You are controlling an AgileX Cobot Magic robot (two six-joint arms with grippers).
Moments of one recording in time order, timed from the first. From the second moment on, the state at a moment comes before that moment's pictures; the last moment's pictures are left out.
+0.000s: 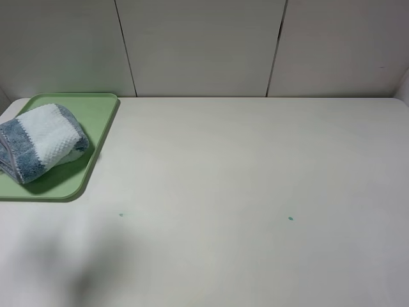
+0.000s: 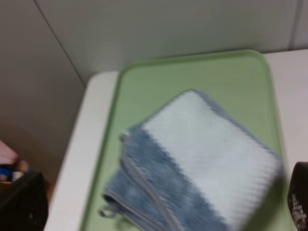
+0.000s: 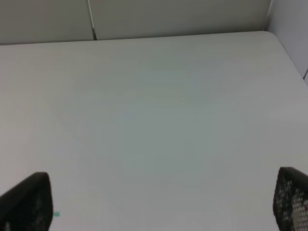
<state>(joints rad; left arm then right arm) 0.07 0.76 -0.53 0.31 0.23 -0.12 -0.01 0.00 -0.50 0.02 1.03 0.00</state>
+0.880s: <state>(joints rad) 0.00 0.23 -0.53 0.08 1.00 -0.12 -0.01 0.00 -0.50 0.02 1.03 0.00</state>
